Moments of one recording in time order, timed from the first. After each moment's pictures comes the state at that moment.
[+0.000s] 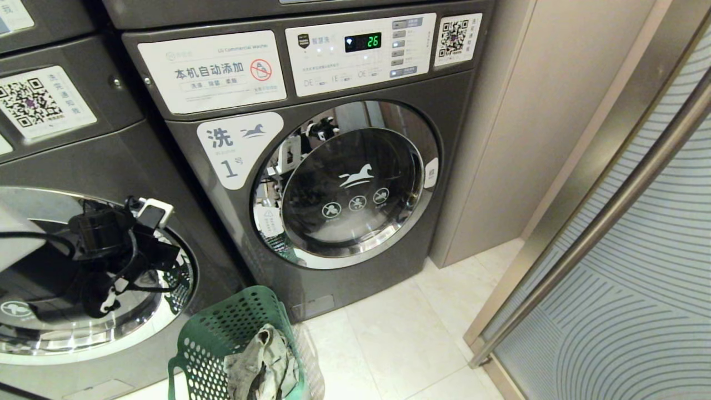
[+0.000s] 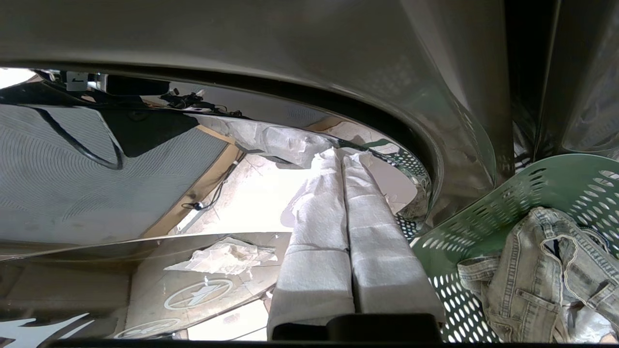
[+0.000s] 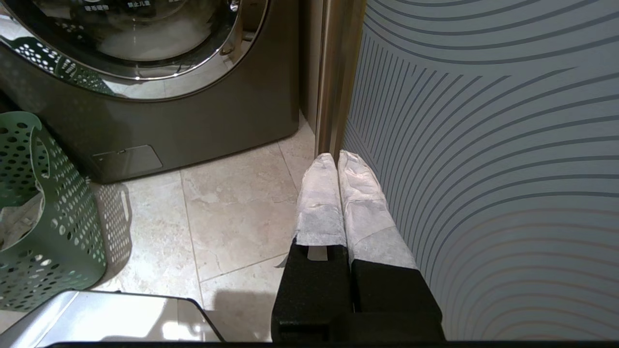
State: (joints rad) left arm 0.23 2.15 -0.91 -0.97 0.15 0.57; right arm 0.00 0.00 0.00 0.00 0.03 -0.04
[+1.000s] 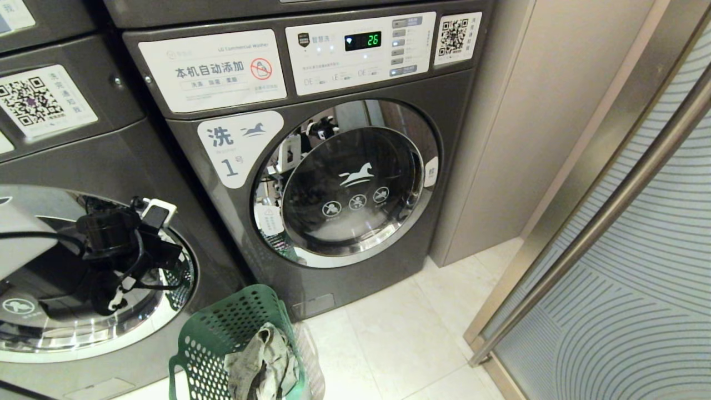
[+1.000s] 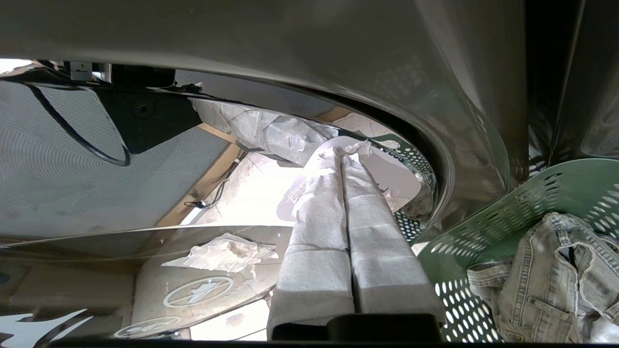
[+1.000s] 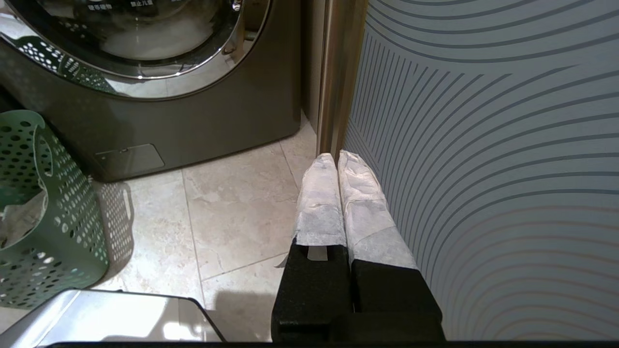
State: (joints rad) left arm 0.22 2.20 -0.95 -0.98 0.18 0.57; right arm 0.00 0.00 0.00 0.00 0.03 -0.04
